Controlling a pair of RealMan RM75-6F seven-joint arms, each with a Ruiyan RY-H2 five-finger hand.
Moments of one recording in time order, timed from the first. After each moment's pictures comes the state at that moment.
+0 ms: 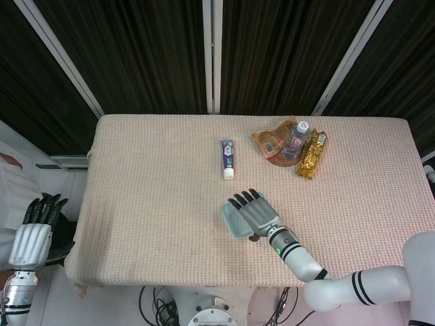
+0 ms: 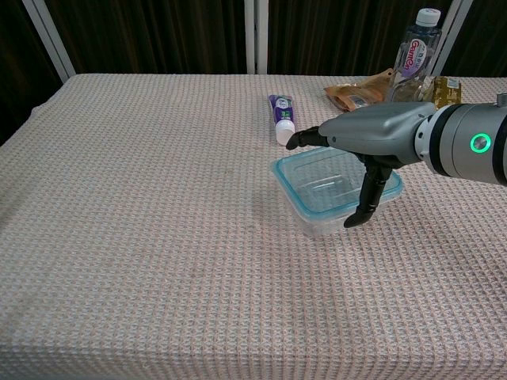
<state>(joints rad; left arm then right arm) -0.09 -1.23 -0.03 -1.56 1.54 1.51 0.09 1.02 -1.41 -0.01 -1.93 -0.62 1.05 -0.77</state>
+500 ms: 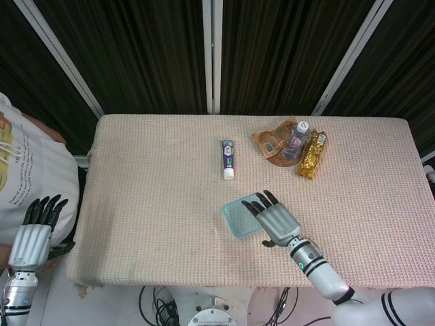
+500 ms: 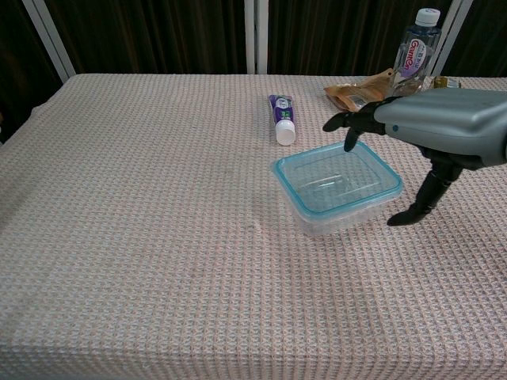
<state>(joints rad) -0.09 -1.24 -0.03 -1.56 1.54 1.52 0.09 0.82 -1.30 -0.14 -2.04 -0.98 1.21 -0.66</state>
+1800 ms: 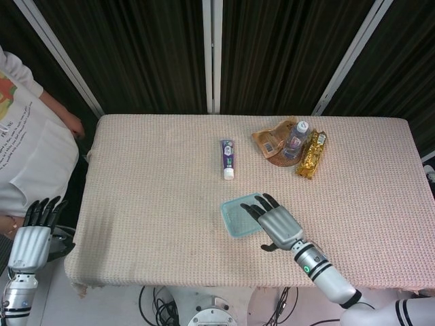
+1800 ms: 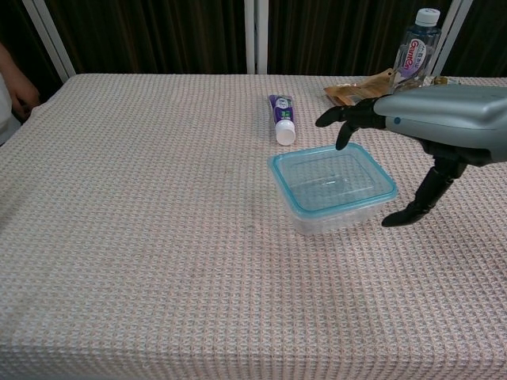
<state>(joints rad) -0.08 -1.24 -0.02 -1.56 1.55 1.54 0.09 0.75 -1.27 -0.02 -2.04 -1.05 1.06 -0.61</state>
